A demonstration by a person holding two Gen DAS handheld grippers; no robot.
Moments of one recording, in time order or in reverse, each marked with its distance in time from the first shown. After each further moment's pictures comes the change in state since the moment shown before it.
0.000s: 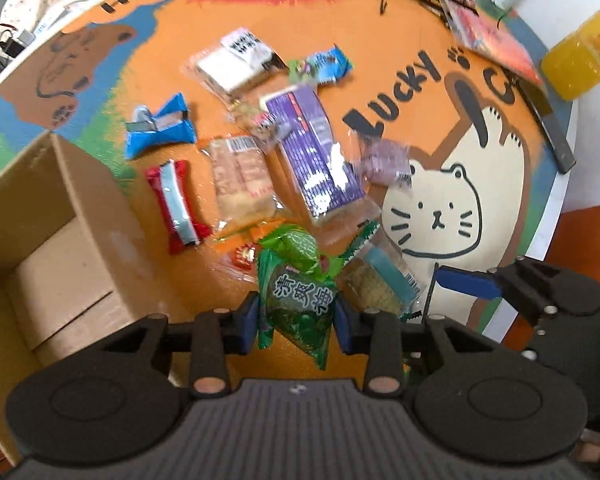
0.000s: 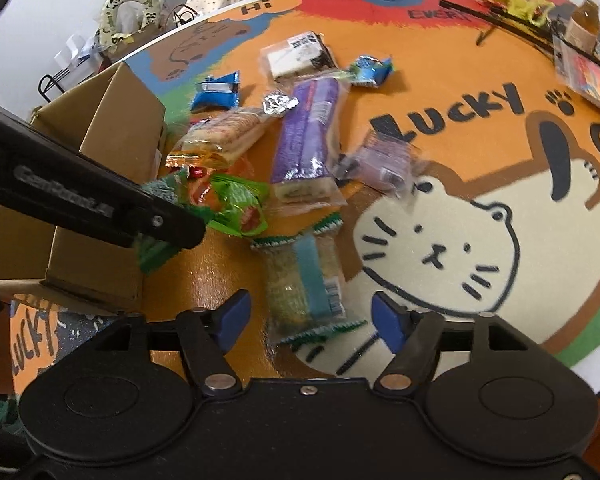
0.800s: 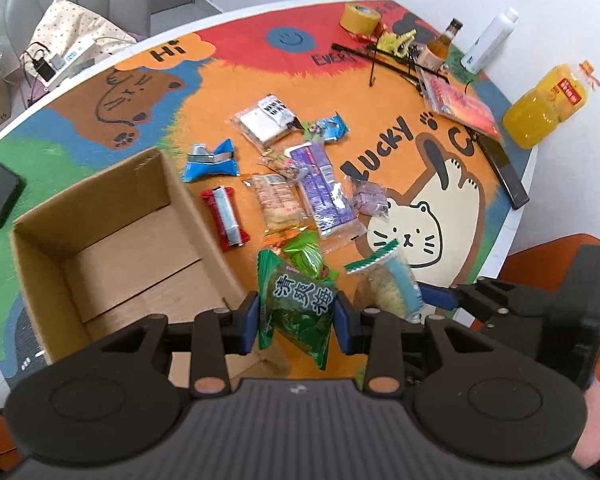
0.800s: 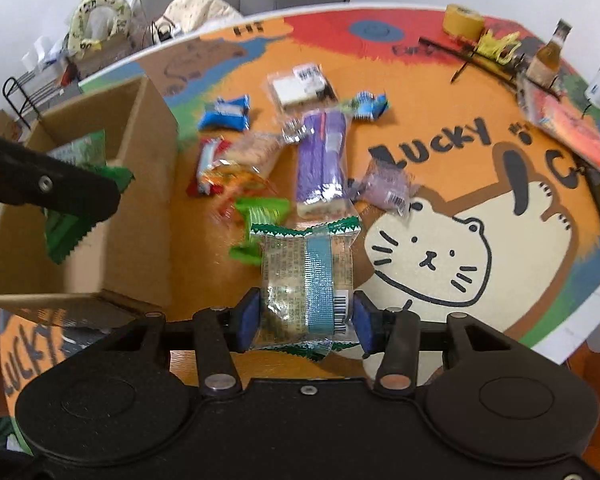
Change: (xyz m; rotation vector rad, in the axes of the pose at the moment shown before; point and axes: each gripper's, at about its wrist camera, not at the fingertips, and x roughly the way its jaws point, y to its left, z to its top) left arm -0.091 0.036 -0.049 -0.035 -0.183 -0.072; right arm -0.050 0.071 0.013 0.062 0.008 -0.201
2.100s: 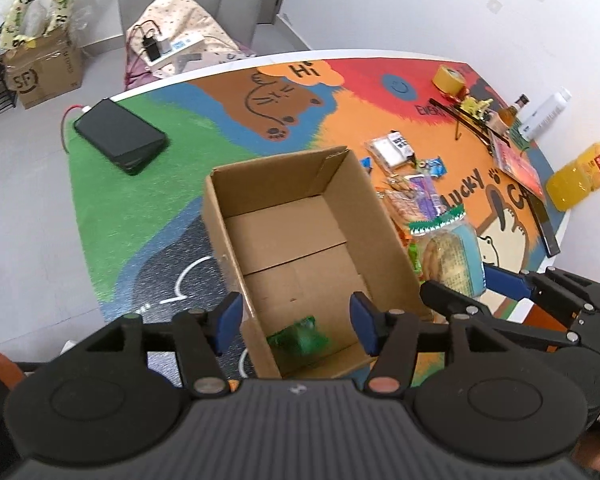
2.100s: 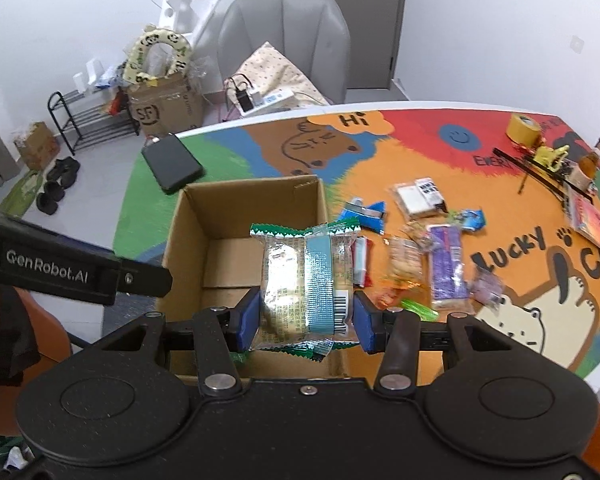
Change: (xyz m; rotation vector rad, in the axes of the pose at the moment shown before) left arm -0.078 0.129 -0.057 -0.188 -0.101 0.072; right arm -0.057 0.136 0.037 -0.113 -0.164 0.059
